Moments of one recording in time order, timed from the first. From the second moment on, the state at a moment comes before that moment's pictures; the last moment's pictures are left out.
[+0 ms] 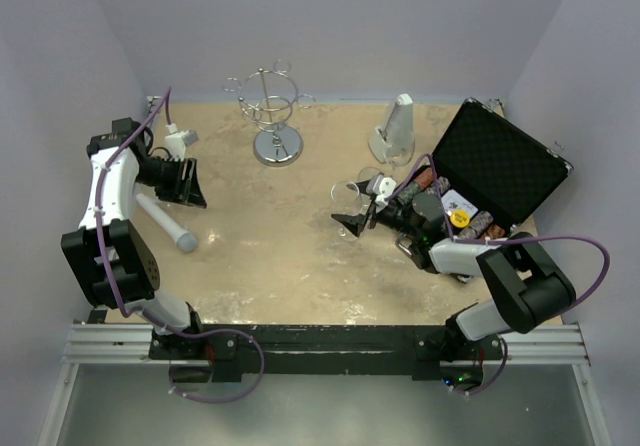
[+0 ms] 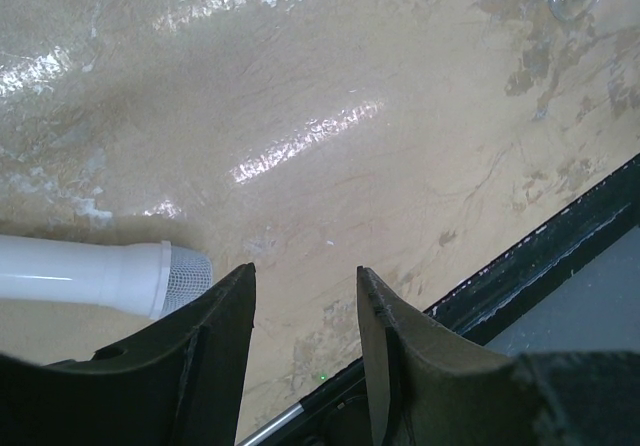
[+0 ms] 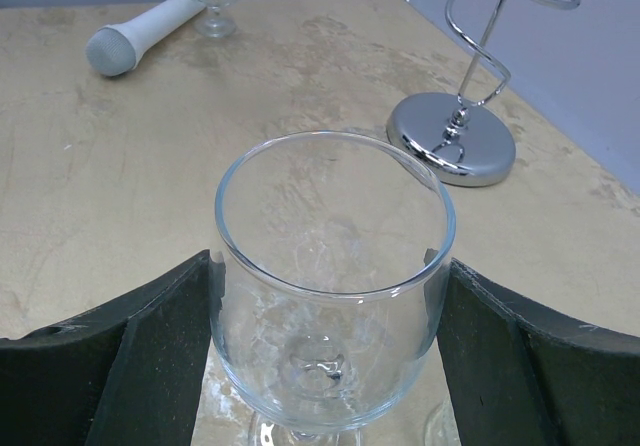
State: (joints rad) left arm 0.28 1.60 1.41 -1.22 0.62 0.48; right arm 0.48 1.46 0.44 1.08 -0.62 -0.14
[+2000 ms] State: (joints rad) left arm 0.28 1.57 1.29 -0.71 0.78 0.24; right arm 0.48 1.49 1.15 0.35 0.13 0.13
